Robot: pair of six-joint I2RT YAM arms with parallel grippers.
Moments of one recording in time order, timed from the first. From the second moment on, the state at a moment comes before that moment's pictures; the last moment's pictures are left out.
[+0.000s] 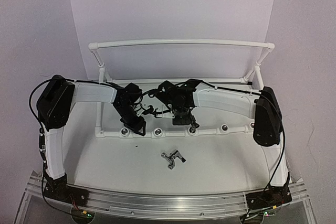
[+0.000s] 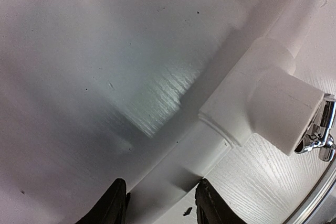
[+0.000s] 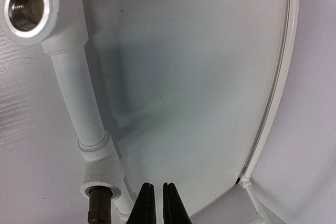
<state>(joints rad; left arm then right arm) -0.63 2.03 1.44 -0.73 0.31 0.07 0.94 2.19 1.93 -0.98 0.52 -0.71</state>
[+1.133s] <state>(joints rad) -0.63 2.06 1.46 -0.74 0.36 0.07 0.88 2.15 2.04 -1.12 0.33 -0.73</state>
